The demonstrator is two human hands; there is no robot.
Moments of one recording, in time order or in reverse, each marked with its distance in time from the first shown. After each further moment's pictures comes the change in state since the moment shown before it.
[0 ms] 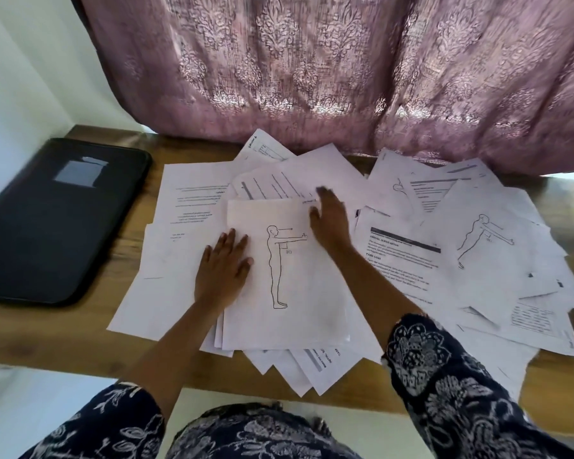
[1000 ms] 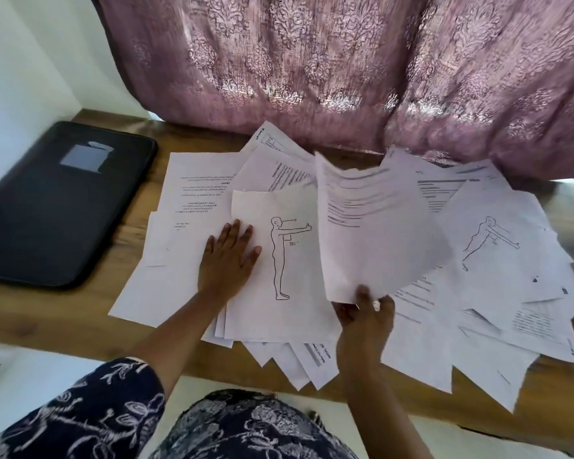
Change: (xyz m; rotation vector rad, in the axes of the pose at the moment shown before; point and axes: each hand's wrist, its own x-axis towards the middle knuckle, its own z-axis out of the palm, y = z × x) left_hand -0.003 0.008 0.000 -0.011 0.042 -0.054; right_hand -0.186 -0.041 -0.039 1.329 0.512 0.744
